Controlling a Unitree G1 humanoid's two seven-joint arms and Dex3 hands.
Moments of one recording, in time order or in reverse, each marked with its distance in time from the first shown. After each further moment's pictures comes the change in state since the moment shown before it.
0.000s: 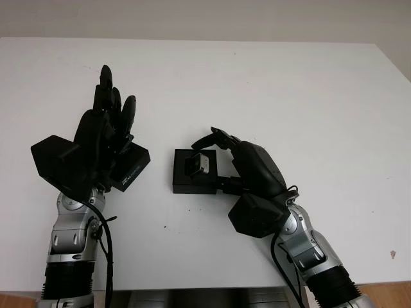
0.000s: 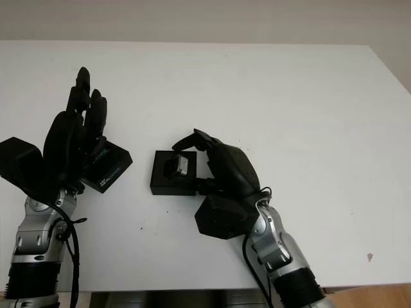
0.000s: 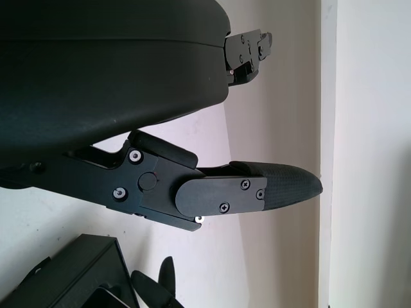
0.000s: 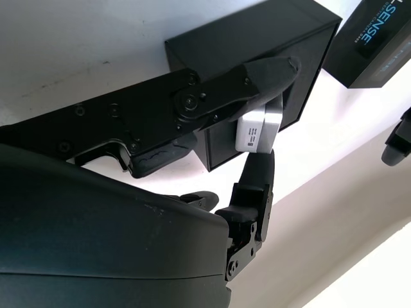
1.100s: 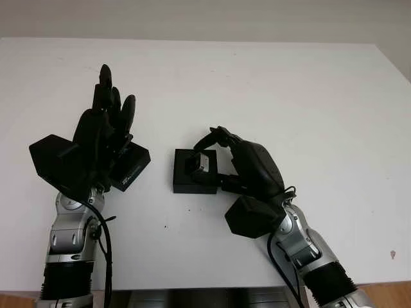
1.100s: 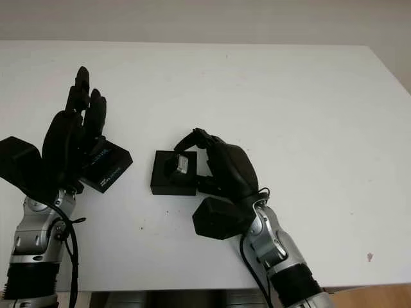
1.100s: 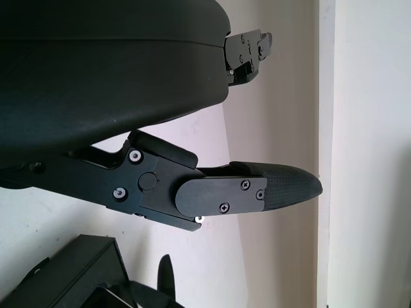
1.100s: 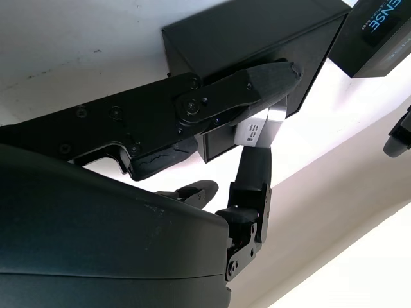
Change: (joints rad) left arm 0.001 0.005 0.001 -0.011 -0.005 0.009 -0.004; right arm -0.028 0.002 0.015 0.076 -0.044 -0.053 -0.107
